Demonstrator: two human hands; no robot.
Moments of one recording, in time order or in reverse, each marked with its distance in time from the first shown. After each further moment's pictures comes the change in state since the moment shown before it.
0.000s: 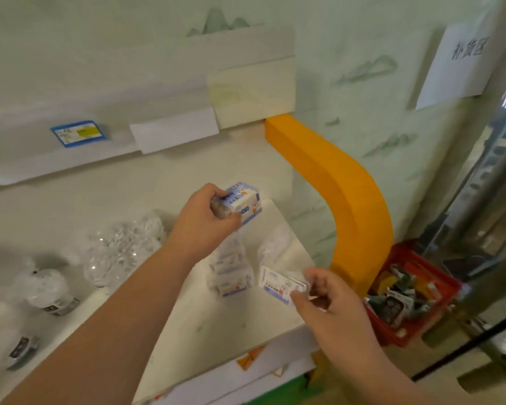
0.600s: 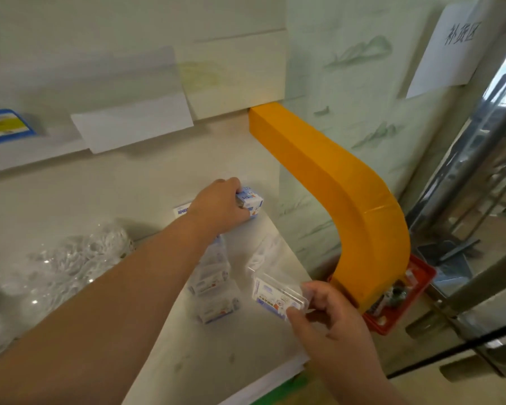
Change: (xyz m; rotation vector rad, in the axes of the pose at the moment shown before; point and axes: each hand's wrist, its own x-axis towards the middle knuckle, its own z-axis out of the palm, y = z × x) left_hand 0.113 -0.021 0.075 0.495 -0.293 0.132; right_hand 0.023 0.018 0.010 -0.026 0.099 0.097
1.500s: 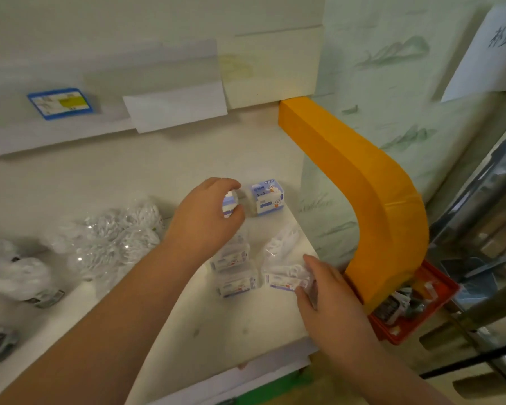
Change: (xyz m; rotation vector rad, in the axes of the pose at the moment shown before) left_hand -0.112 -0.009 -0.032 -0.147 0.356 0.039; right_hand 0.019 -0.007 0.003 -0.616 -0.094 -0.267
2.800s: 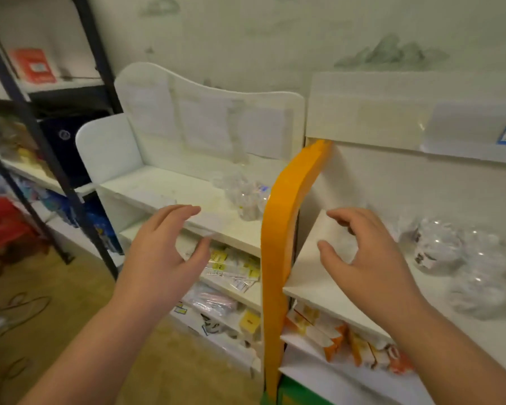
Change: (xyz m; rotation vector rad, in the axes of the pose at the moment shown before) left_hand -0.478 -0.153 -0.370 0.305 0.570 -0.722; right_hand -0.178 -0.387 0.169 0.270 -0.197 -0.920
